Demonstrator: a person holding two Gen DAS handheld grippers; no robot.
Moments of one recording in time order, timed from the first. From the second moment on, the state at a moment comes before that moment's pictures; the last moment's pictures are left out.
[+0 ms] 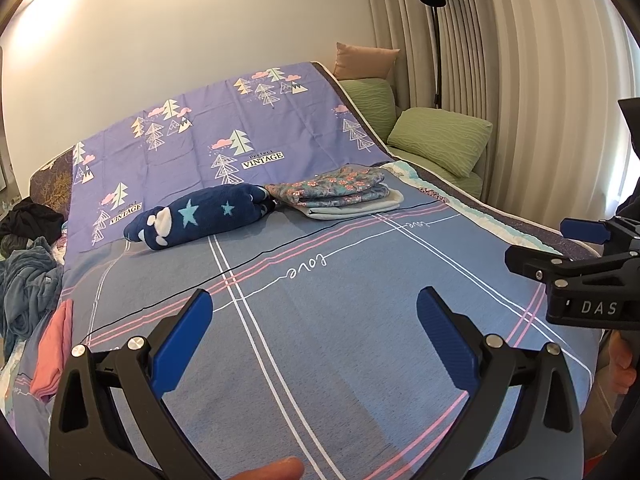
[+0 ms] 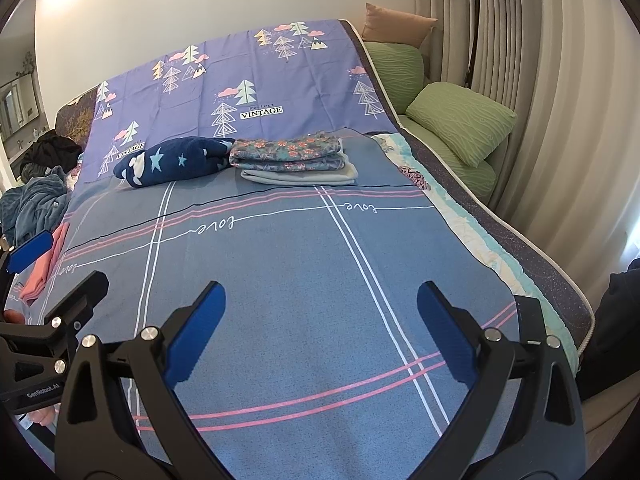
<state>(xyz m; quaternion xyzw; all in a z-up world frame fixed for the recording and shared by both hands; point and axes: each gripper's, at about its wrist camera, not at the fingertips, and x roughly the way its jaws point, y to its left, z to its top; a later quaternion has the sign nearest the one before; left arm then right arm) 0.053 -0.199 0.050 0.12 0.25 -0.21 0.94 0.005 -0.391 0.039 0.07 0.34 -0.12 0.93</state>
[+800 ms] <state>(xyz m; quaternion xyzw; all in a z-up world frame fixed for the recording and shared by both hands) 0.053 -0.188 0.048 0.10 0.25 -0.20 0.94 0.008 -0.377 0.039 0.05 0.34 -0.12 0.93</state>
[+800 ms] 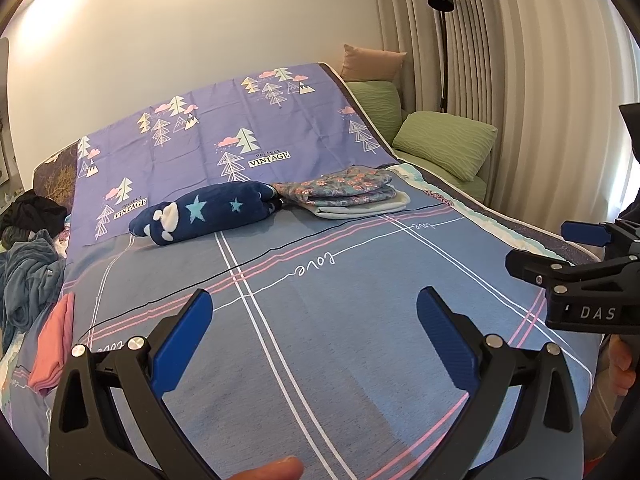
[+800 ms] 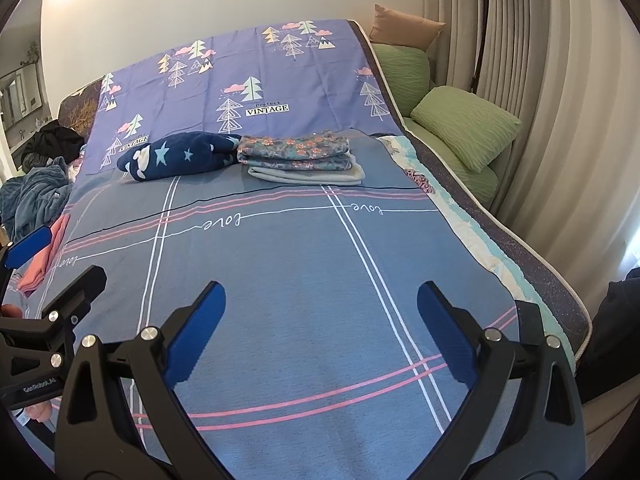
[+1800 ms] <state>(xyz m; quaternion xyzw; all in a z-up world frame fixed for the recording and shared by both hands) 0.053 -0.184 0.046 0.10 0.25 -0.19 0.94 0.009 -0.373 0.038 0.04 0.34 -0.12 0.93</state>
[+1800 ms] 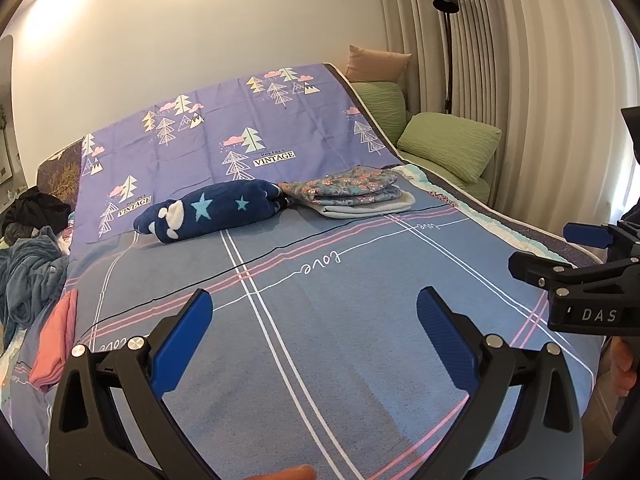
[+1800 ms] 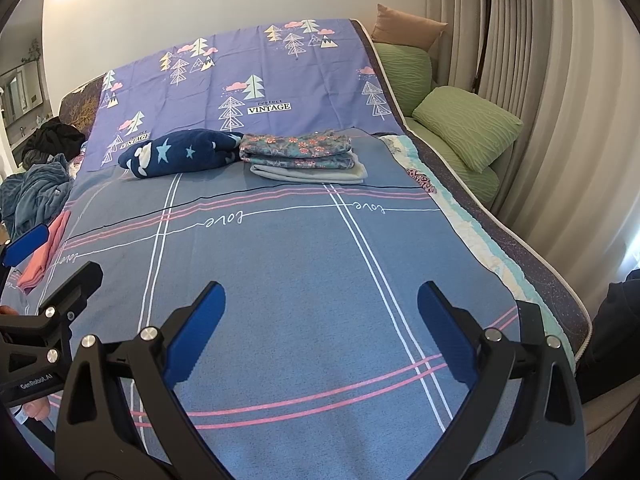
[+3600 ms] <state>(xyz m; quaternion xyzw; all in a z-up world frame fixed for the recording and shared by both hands) 0.052 -0.185 0.040 0.10 0.25 -0.19 0.94 0.010 -0.372 0.034 0.04 0.35 -0.12 0.93</state>
